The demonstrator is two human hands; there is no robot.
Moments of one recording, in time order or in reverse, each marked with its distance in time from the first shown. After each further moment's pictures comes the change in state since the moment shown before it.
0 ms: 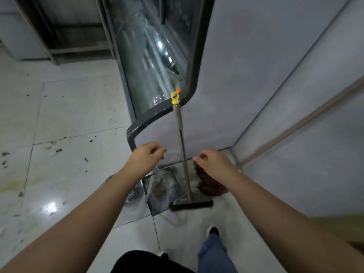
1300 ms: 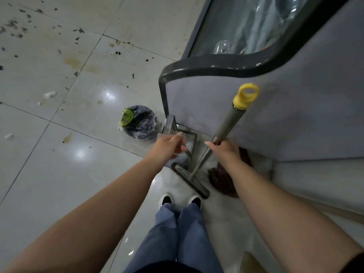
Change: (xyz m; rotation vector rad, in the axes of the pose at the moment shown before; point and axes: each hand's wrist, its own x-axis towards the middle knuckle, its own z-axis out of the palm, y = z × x) left_hand 0.078 -0.036 0.144 -0.834 0.335 -0.751; right_hand 0.208 0.083 0.081 -0.082 -0.311 -0.061
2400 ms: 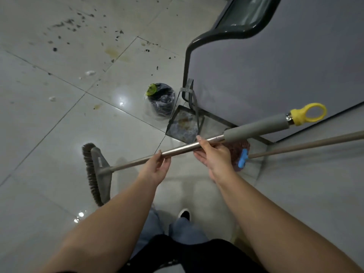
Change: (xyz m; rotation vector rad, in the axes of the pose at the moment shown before) left_hand -0.253 -0.262 -0.013 -1.418 0.267 -0.263; right_hand -0.353 0.093 0.072 1.097 -0.150 0.033
